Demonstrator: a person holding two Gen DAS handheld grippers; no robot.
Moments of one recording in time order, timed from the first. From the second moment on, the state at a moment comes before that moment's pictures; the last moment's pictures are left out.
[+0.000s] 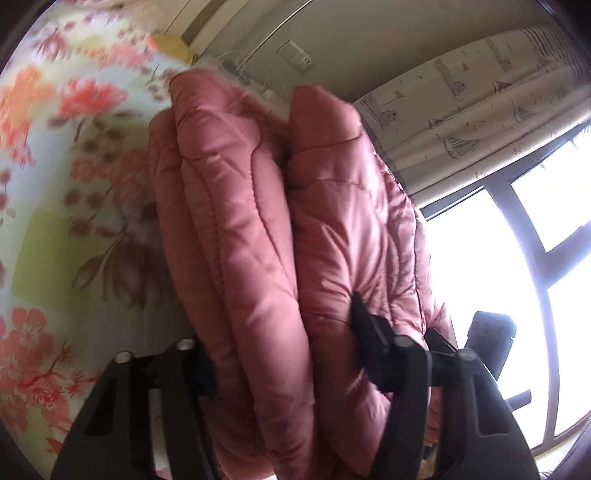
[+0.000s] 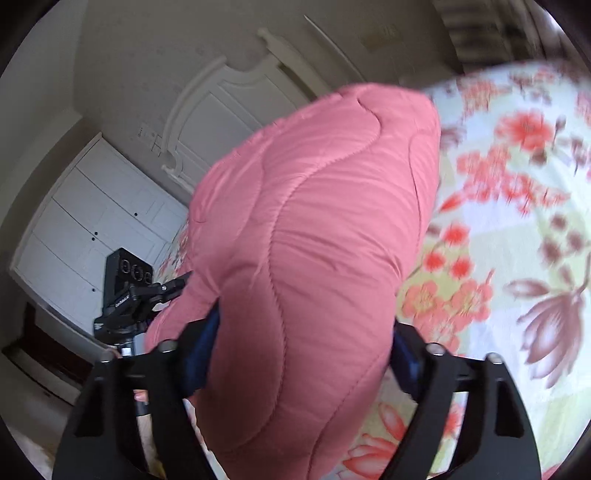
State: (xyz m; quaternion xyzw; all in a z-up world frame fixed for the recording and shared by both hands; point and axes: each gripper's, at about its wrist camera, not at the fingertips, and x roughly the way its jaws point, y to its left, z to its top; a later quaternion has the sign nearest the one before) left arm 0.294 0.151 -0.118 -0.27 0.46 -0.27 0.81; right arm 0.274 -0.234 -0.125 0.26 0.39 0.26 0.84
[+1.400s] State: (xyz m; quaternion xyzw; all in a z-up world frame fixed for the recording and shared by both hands) left arm 0.335 -0.024 0.046 0.05 0.27 -0.13 0.95; right arm 0.305 -0.186 -0.099 -0.09 0.34 0.06 0.94
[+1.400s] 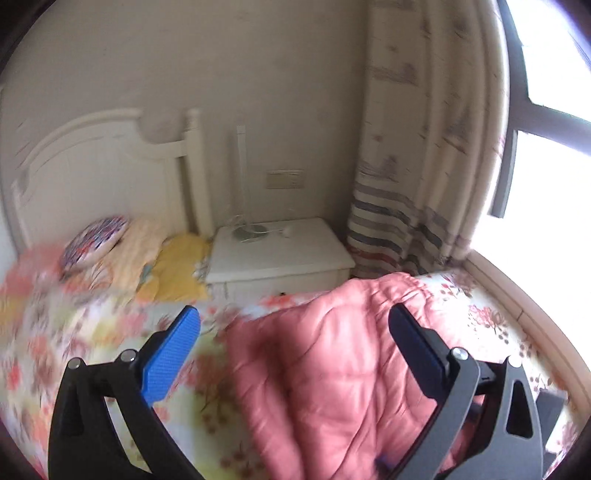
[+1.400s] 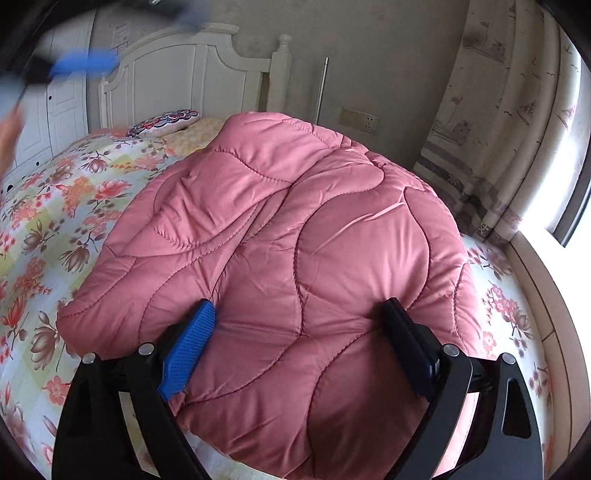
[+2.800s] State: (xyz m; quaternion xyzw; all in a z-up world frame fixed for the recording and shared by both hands) left arm 0.403 -0.072 -0.091 0.16 0.34 -0.12 0.92; right arm 0.317 -0.199 -0.108 -0.10 0.35 0.03 0.93
